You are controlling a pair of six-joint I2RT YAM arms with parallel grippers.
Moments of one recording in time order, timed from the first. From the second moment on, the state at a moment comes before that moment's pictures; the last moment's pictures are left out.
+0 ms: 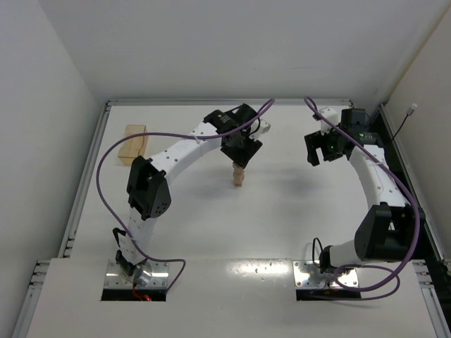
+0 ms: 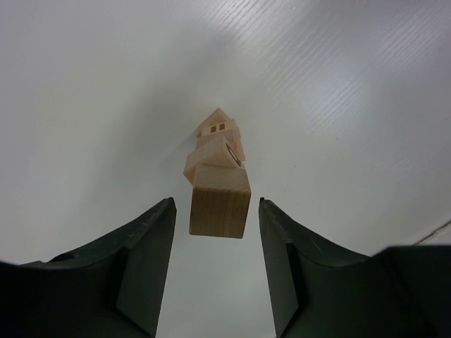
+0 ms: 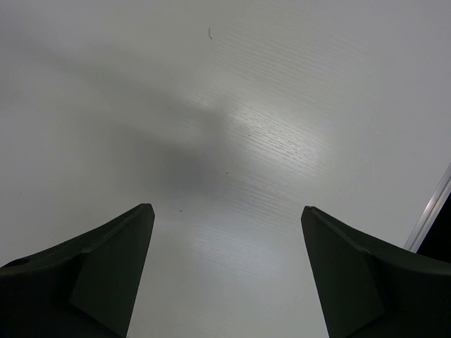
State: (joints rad) left arm -0.73 2.08 2.05 -1.05 0.04 0.01; right arm -0.10 1.44 1.18 -0.66 -0.24 -0.42
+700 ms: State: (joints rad) left arm -0.67 1.67 1.79 -0.83 -0.01 -0.08; right arm -0.10 1.44 1.18 -0.66 -0.30 -0.42
